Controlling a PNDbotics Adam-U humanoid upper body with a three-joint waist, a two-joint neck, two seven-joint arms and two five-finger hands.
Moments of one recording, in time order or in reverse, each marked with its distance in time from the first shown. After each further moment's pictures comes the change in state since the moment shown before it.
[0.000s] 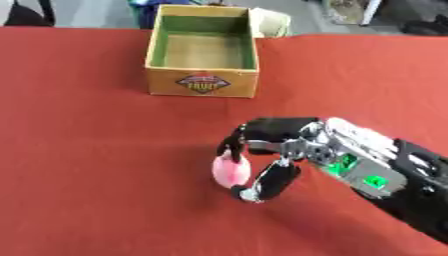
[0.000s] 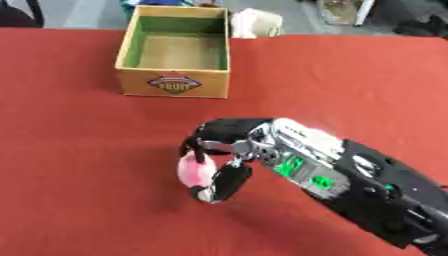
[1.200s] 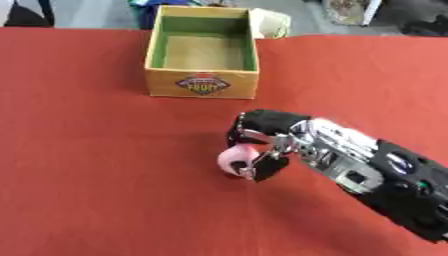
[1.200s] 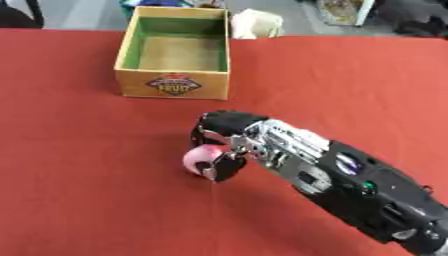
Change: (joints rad) left arm 0.000 -0.007 0.000 0.000 0.007 0.006 -0.010; right arm -0.018 0.036 -0.001 0.106 0.025 0.028 -0.214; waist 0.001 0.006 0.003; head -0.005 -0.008
